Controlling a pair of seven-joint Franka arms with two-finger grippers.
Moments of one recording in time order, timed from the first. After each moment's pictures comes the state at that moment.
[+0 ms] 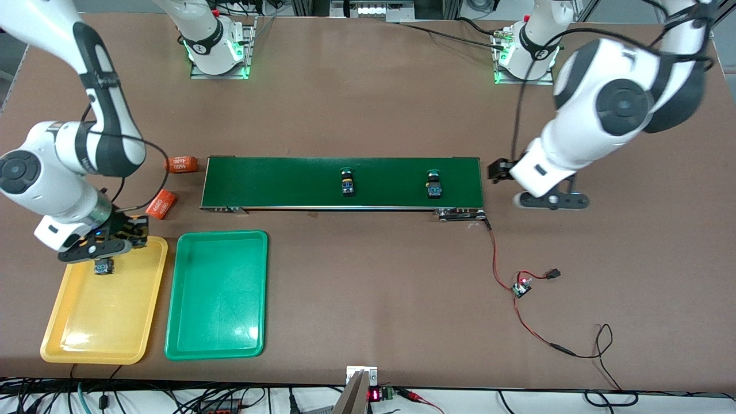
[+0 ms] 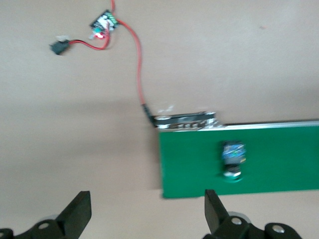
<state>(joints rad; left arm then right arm) -0.05 0.20 -0.24 -1.69 -0.01 1.76 -0.25 -0.07 0.45 -0.01 -1.79 -0.11 2.36 -0.26</state>
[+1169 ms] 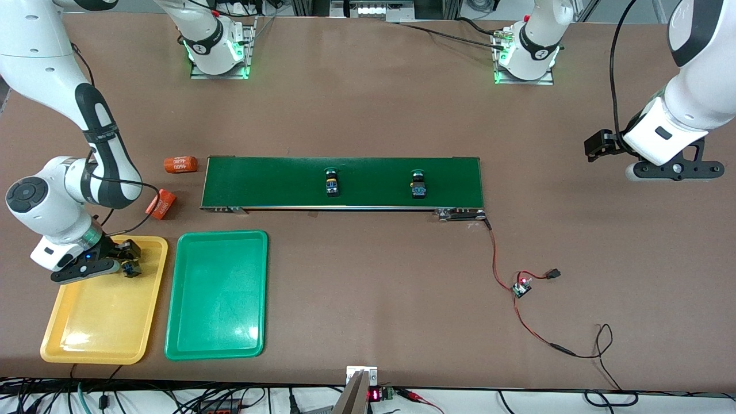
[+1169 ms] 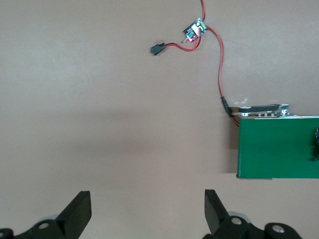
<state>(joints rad) 0.01 0.04 -0.12 -1.68 0.08 1.62 -0.10 -0.15 0.67 -0.03 -1.73 -0.10 2.68 -0.42</state>
